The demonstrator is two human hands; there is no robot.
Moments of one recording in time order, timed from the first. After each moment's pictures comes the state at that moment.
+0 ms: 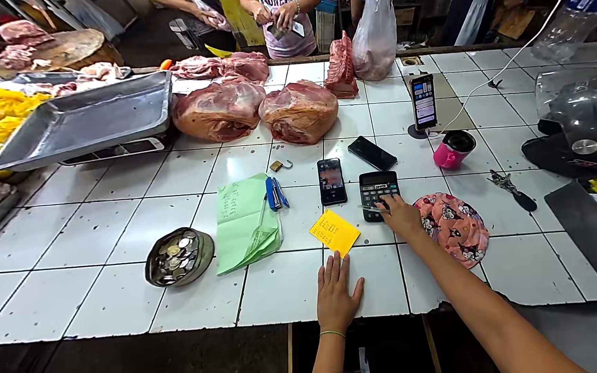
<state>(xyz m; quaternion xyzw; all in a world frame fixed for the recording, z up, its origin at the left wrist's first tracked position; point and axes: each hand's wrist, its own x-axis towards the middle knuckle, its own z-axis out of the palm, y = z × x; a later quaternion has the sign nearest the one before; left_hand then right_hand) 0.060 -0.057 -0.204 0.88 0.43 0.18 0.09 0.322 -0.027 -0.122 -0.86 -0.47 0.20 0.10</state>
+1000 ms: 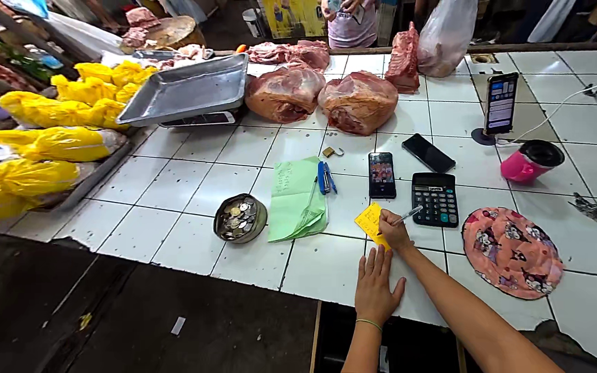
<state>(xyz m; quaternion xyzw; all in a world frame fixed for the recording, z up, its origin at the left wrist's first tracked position) 0.059 -0.057 -0.201 0.88 0.43 0.16 0.09 0.204 0.027 -0.182 -0.61 -0.45 0.37 0.54</state>
